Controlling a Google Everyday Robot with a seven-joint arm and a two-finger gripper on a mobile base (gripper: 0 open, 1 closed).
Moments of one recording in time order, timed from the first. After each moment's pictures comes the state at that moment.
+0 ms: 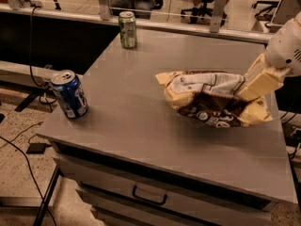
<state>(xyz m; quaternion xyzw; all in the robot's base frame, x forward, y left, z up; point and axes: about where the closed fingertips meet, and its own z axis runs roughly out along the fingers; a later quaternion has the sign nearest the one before) 0.472 -0.218 0.926 -0.55 0.81 0.13 0.16</state>
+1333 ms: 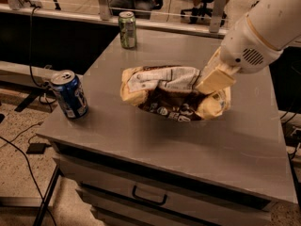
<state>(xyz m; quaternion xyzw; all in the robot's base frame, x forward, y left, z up) 0.480 -0.124 0.944 -0.57 0.78 0.10 0.23</state>
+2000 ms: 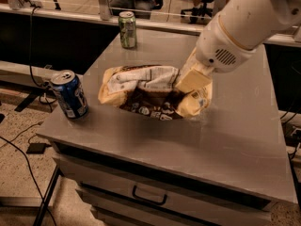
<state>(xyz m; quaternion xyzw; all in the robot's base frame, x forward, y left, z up) 0.483 -0.079 0.947 -0.59 0.76 0.09 0.24</state>
